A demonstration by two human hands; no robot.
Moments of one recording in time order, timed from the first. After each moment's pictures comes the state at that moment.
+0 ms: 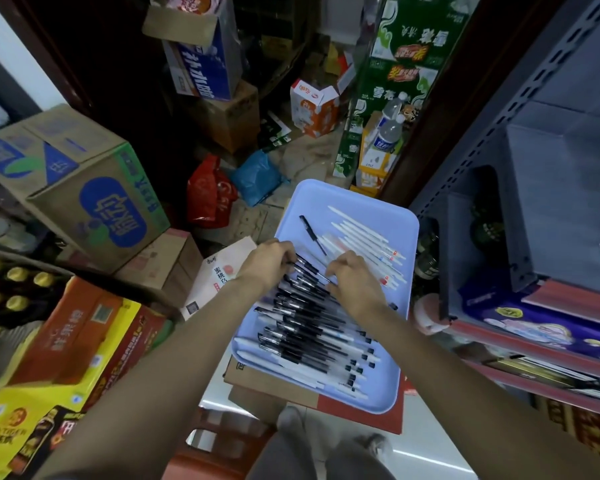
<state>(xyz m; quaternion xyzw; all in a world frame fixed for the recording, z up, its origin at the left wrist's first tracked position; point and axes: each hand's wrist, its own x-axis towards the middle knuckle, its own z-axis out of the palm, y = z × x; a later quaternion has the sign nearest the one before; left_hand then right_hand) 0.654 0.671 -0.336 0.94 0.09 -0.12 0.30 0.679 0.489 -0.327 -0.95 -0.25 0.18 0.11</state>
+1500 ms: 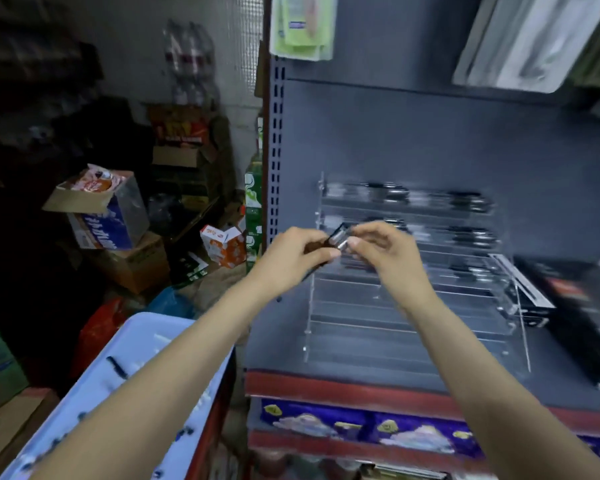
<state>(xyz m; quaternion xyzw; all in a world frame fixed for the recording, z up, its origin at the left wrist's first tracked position) 0.782 0.331 -0.080 0.88 -0.16 0.11 0.43 0.793 0.162 -0.077 -0.74 -0.19 -0.07 0.64</state>
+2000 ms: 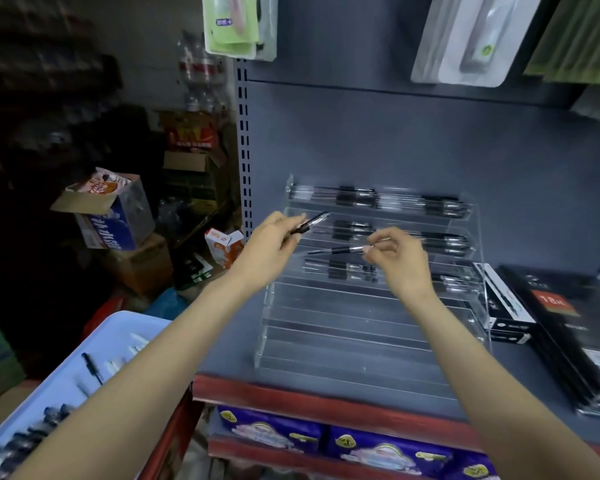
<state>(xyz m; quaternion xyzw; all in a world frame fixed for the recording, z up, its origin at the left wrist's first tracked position) 0.806 0.284 -0.079 0.91 -0.08 0.20 0.35 0.852 0.081 -0.097 -0.83 -0.11 -0.12 0.53</state>
